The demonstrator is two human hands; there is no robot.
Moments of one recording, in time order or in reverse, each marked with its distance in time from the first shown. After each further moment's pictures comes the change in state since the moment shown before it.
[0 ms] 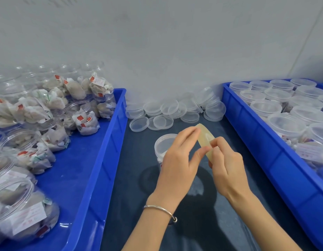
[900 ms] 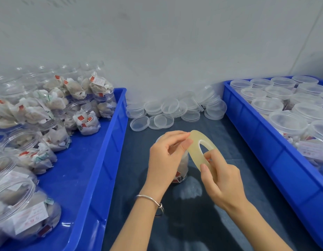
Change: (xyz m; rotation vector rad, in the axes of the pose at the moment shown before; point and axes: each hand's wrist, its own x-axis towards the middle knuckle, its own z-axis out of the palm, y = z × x) left_hand 0.006 -0.015 -0.015 -0.366 0.024 -0.326; right_hand -0.023 0.006 0.004 -0.071 -0.064 -0.162
